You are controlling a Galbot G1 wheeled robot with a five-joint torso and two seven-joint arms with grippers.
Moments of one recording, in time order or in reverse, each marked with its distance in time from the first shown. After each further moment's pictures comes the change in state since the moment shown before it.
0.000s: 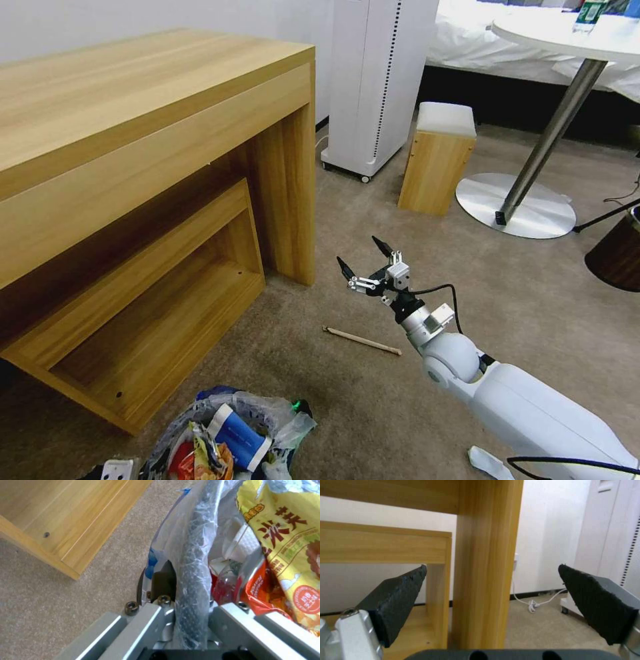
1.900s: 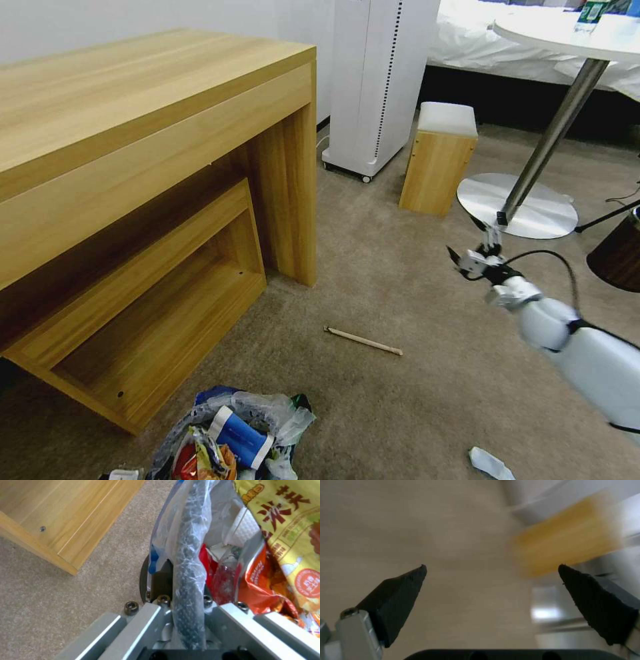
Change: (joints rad) left arm 0.005 -0.014 0.038 0.031 0.051 -0.017 0.010; right arm 0.060 -0.363 0.014 -0.261 -0.304 -0.376 -0.197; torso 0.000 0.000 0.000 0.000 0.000
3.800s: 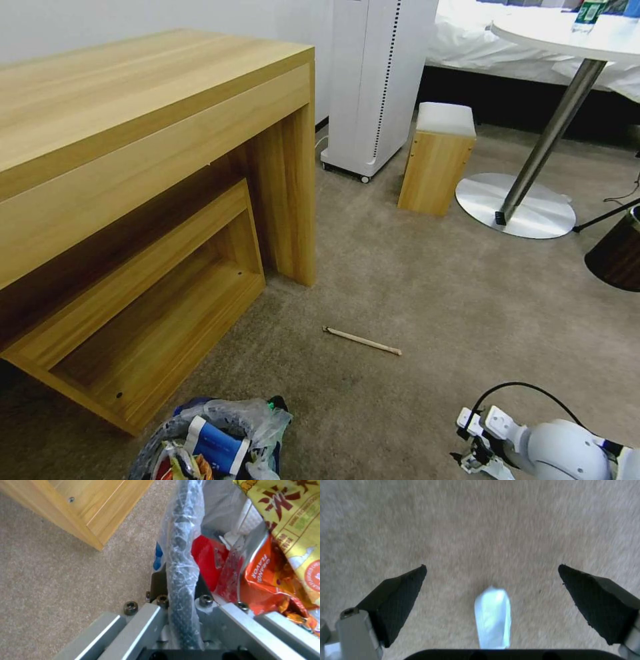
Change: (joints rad) left arm 0.016 0.002 -0.024 0.069 -0.029 -0.012 -0.048; right arm -0.432 -0.157 -0.038 0.494 0.321 -0.716 0.103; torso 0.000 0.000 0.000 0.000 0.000
